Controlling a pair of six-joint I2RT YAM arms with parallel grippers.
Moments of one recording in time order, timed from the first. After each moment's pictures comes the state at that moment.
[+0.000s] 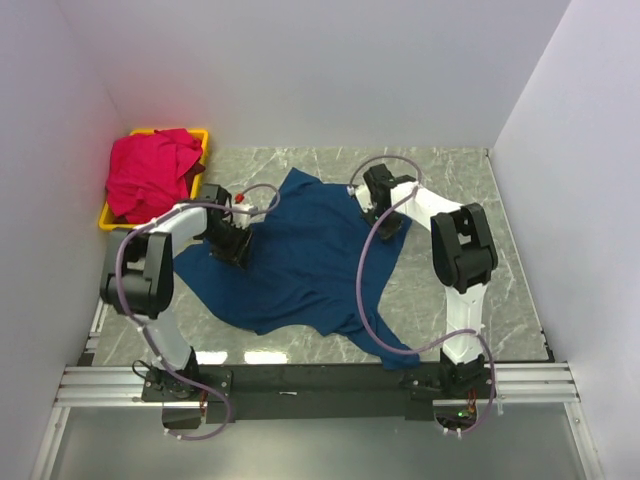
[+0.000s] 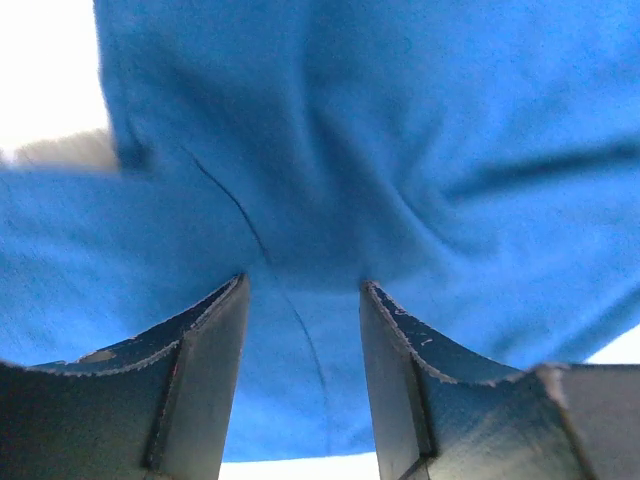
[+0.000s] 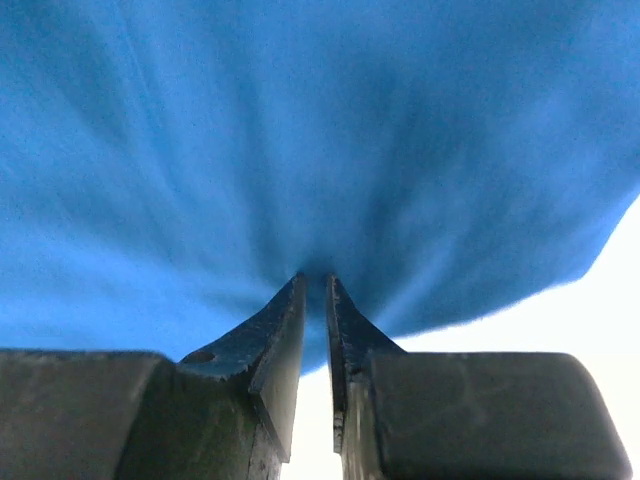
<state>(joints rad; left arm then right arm) -0.14 1.75 1.11 -0.68 0.31 0.23 0.35 2.09 1.54 -0.77 0.05 -0.33</state>
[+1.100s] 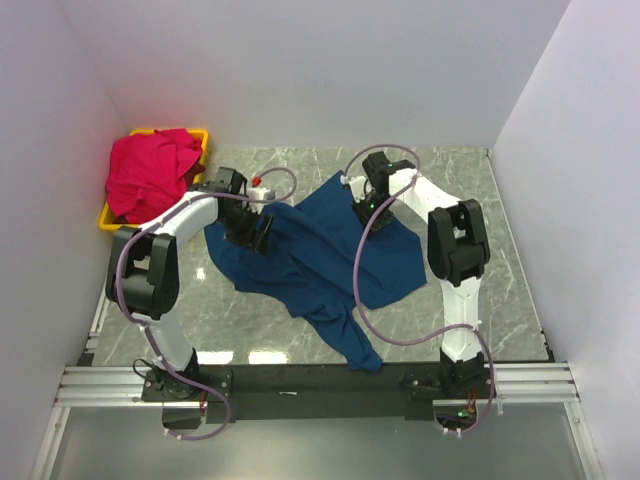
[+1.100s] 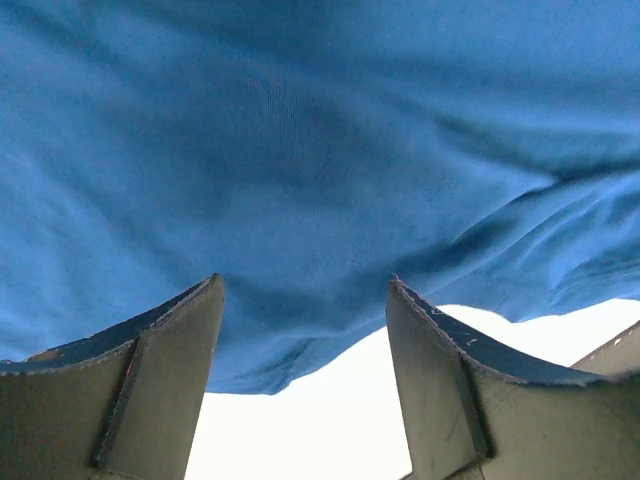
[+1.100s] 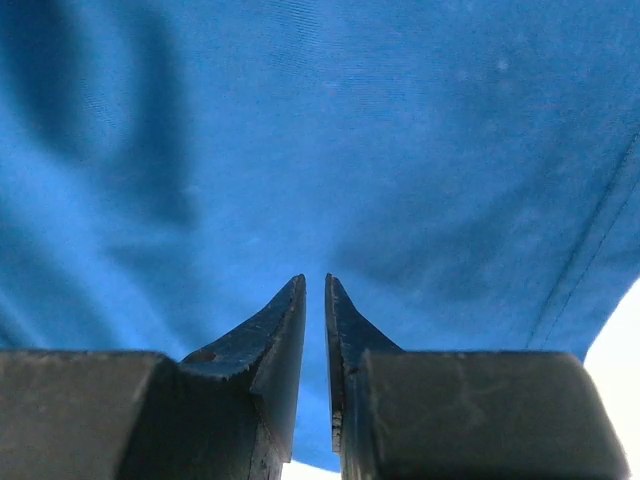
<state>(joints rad) -0.24 1.78 1.31 -0.75 0.38 0.18 0.33 2.13 1.74 -0.97 -0.24 -0.34</state>
